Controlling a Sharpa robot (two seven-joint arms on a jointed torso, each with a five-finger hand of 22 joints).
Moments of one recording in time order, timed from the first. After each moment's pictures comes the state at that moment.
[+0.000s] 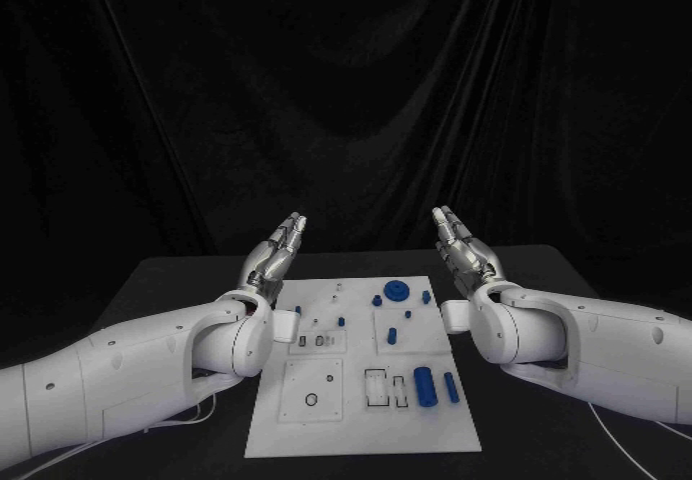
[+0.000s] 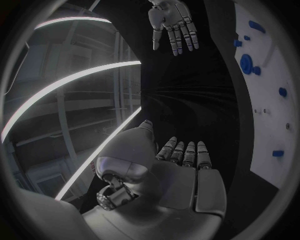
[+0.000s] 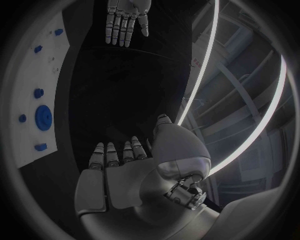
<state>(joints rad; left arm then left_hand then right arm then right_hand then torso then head) 1.16 -0.74 -0.12 1.48 0.04 -0.50 0.58 1.05 0.29 -0.18 0.28 0.24 0.13 -0.04 0.01 0.01 -0.01 -0.07 0.01 0.01 0.01 -0.03 0.01 0.01 0.15 0.00 -0.02 0.02 0.01 1.23 -0.78 -0.20 1.53 0.23 -0.60 0.55 0.96 0.16 -0.28 0.29 0.29 0.11 -0.23 0.01 0.01 -0.02 -0.26 0.01 0.01 0.00 -0.03 0.01 0.01 0.19 0.00 -0.03 0.02 0.01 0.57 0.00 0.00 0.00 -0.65</state>
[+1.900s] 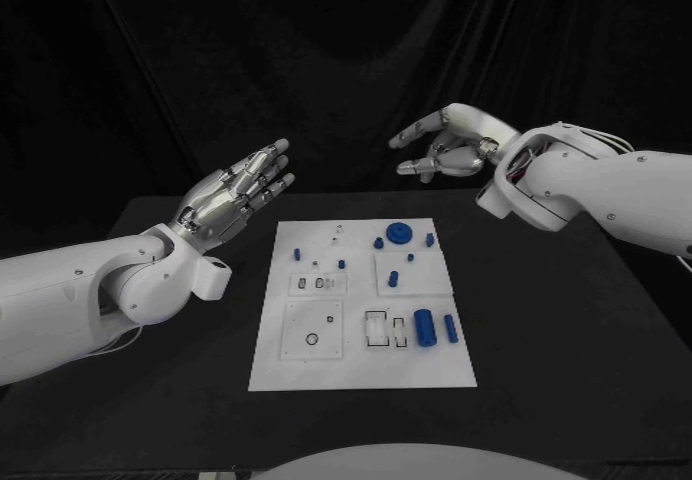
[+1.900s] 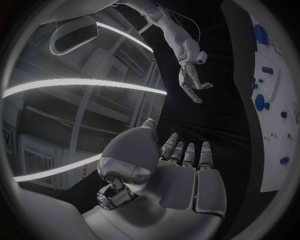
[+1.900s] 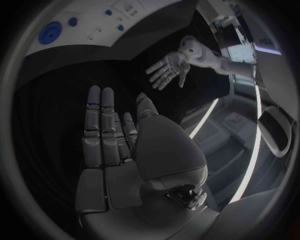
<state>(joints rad) 1.29 -1.00 -0.21 1.58 -0.14 0.06 0.68 1.13 0.29 -0.18 0.28 0.26 0.23 -0.01 0.02 0.01 0.00 -0.06 0.01 0.01 0.00 0.00 0.01 0.01 0.15 -0.01 0.09 0.02 0.01 1.50 -0.77 -0.21 1.41 -1.08 -0.32 0.17 1.47 0.04 -0.15 0.15 0.23 0.80 0.02 0.09 0.08 0.65 0.06 0.31 0.06 1.29 -0.01 0.49 0.20 0.19 1.23 0.10 0.41 0.15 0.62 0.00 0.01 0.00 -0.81</state>
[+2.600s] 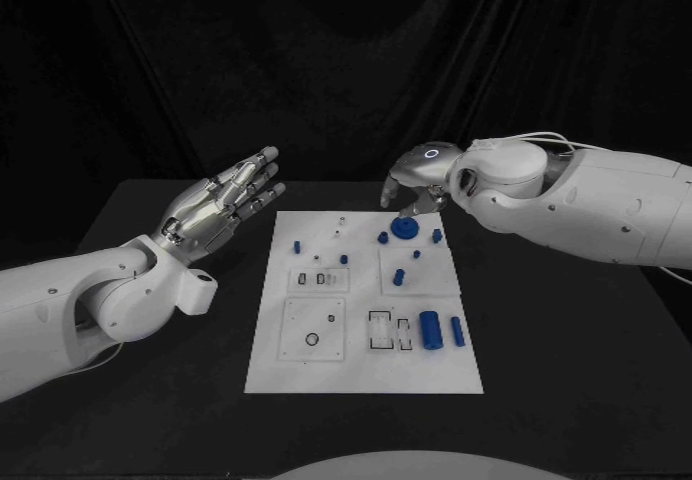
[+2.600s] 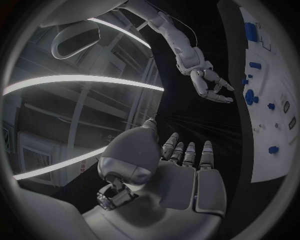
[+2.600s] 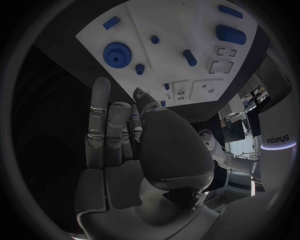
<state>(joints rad) 1.30 -1.03 -0.21 1.62 -0.17 0.06 0.68 1.15 0.29 -0.18 0.28 0.30 0.24 0.00 0.02 0.02 0.00 -0.05 0.01 0.01 0.00 0.02 0.01 0.01 0.15 0.00 0.14 0.02 0.01 1.47 -0.66 -0.21 1.33 -1.82 -0.09 -0.01 1.44 -0.10 0.12 0.10 0.23 0.92 -0.04 0.08 0.17 0.87 0.02 0.19 0.09 1.41 -0.07 1.01 0.74 0.19 1.29 0.04 0.74 0.43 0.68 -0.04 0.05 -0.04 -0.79</state>
